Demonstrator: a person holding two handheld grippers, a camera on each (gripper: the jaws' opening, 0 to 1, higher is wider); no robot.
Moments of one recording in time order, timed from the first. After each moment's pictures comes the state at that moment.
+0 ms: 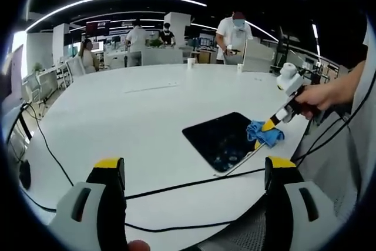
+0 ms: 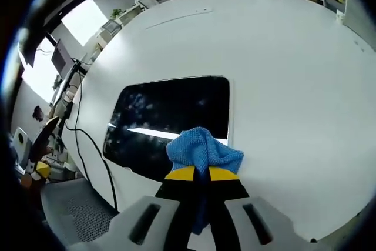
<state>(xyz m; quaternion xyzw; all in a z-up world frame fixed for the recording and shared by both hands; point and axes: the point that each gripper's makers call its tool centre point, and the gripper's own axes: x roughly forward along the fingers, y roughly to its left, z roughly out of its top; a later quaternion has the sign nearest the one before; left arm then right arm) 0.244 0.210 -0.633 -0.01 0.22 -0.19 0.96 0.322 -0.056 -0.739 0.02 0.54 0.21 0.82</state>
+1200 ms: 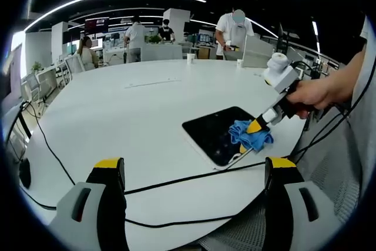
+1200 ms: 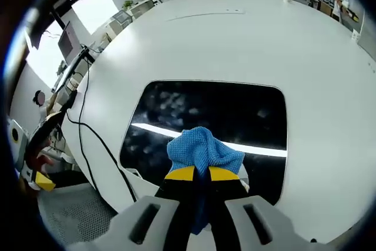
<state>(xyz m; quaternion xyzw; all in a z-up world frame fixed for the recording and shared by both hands) 0.239 0.210 -0.643 -0.01 0.24 -0.20 0.95 0.317 0.019 -0.738 -0.02 0.53 0.24 0.81</state>
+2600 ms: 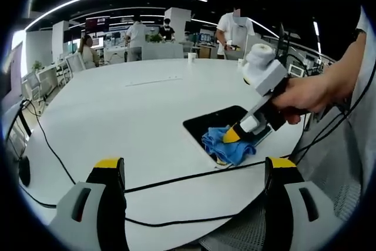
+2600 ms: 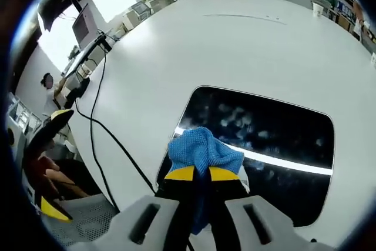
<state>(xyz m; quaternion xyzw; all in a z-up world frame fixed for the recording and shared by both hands) 0.238 0.212 -0.647 -0.01 0.24 -0.19 0.95 0.312 0.107 -0.739 -0.06 0.51 0.30 0.80</state>
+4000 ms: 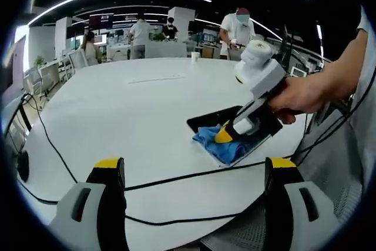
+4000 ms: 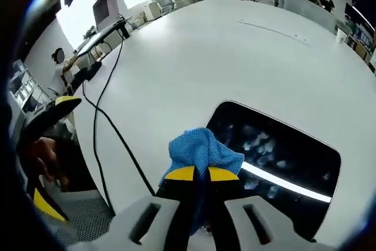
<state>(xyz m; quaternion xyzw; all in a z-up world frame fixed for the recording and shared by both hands) 0.240 0.219 -0.652 -0.02 0.25 -0.19 0.95 0.330 0.128 -0.737 -0.12 0.48 0.35 0.79</state>
